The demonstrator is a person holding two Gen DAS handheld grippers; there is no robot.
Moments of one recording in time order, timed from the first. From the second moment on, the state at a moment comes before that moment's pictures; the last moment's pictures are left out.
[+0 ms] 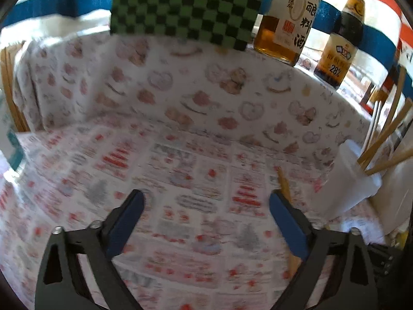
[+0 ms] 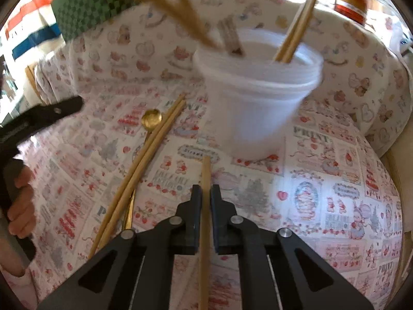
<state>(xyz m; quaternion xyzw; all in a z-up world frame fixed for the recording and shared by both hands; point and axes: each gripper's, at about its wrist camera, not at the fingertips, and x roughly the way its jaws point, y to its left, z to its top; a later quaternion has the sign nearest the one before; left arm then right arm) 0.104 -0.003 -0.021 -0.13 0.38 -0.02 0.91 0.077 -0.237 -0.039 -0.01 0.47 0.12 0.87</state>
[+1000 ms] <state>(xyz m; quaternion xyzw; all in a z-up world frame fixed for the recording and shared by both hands) 0.168 -0.091 -0.058 -0.14 0.47 -0.09 0.87 0.066 -0.280 -0.007 0.07 0.42 0.11 0.90</state>
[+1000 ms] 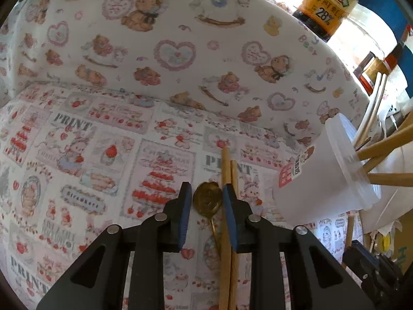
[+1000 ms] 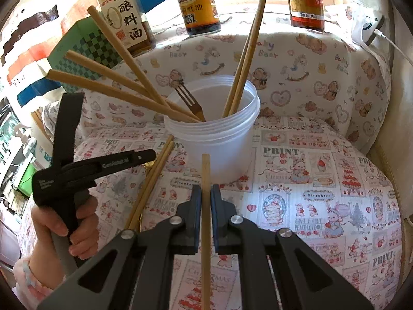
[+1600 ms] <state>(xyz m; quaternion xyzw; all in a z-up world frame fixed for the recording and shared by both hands) 0.149 -0.103 -0.015 -0.06 0.40 -0.06 0.91 0.058 -0.285 0.005 0.08 0.40 0.11 0.91</state>
